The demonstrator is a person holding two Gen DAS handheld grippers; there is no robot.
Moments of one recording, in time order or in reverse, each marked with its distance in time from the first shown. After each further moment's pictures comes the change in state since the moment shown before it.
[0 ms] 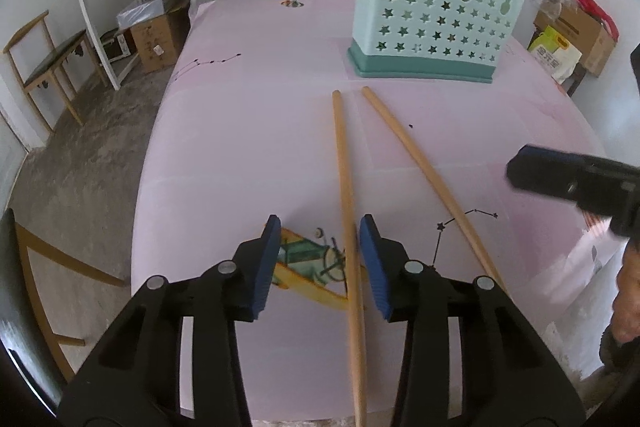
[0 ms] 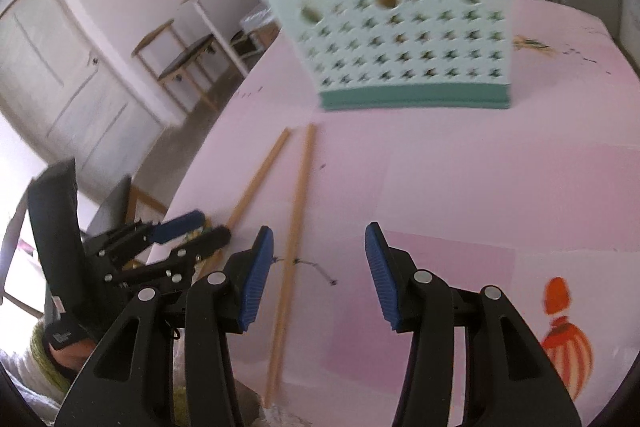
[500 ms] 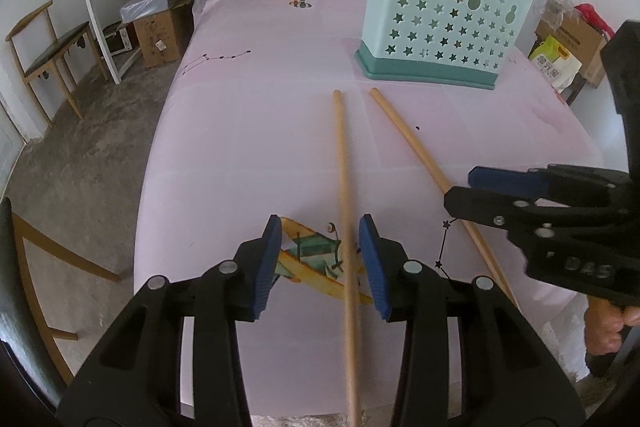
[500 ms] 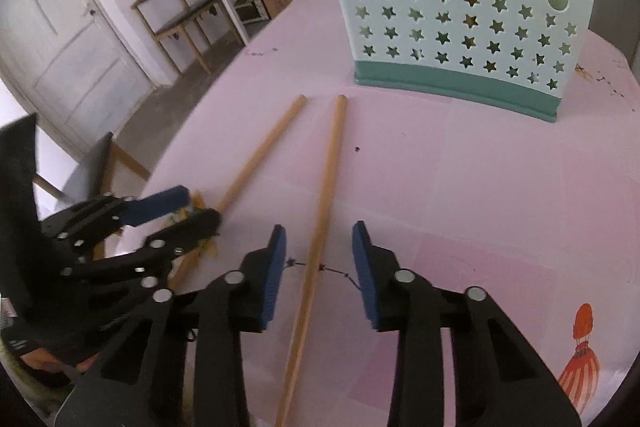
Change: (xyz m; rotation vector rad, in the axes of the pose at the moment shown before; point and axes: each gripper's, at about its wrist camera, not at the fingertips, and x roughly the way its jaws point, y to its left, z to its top) left arm -0.002 0.004 -0.003 -0.036 -0.010 -0.014; right arm 0.045 0.035 0.002 -0.118 0.085 -0.091
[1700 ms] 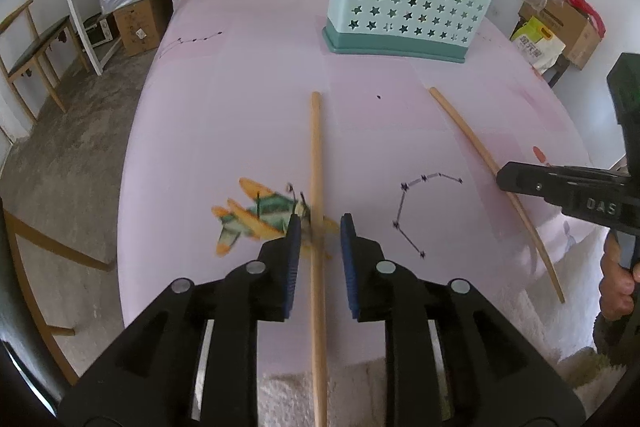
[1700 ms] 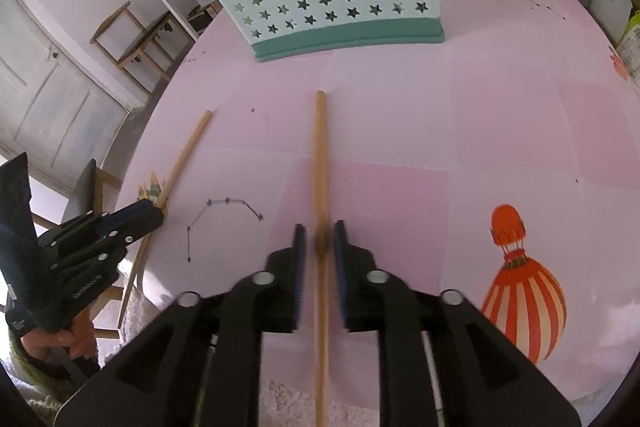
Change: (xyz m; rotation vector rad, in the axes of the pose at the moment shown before) left arm -0.007 -0.017 -0.009 0.040 0.075 -0.051; right arm -0.036 -0.066 -0.032 0.201 0.038 -0.022
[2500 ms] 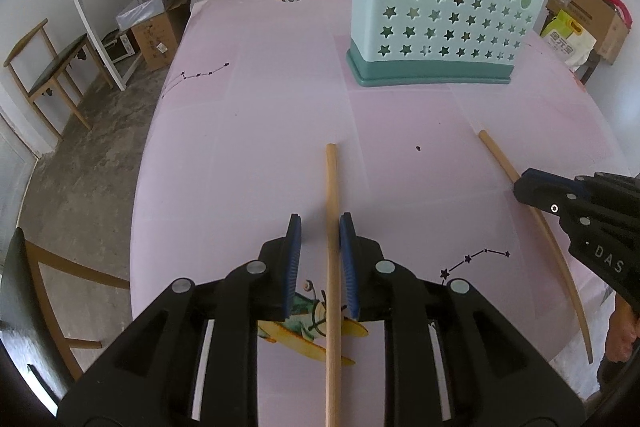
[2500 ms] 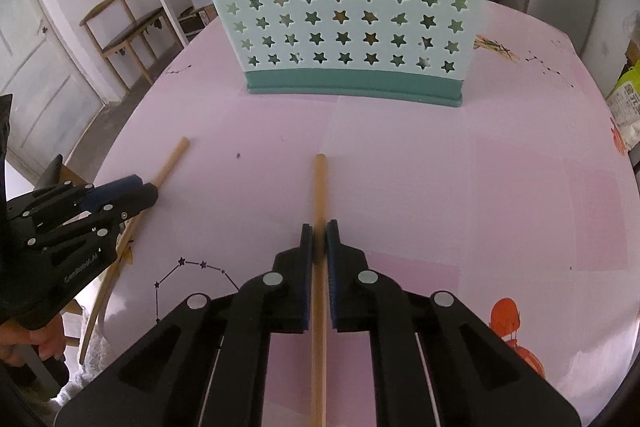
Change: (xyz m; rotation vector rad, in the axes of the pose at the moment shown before) left arm 0.029 -0.002 0.042 0.021 -0.003 0.130; right arm 0.022 0.024 0.026 -0.108 -0.082 -0.139
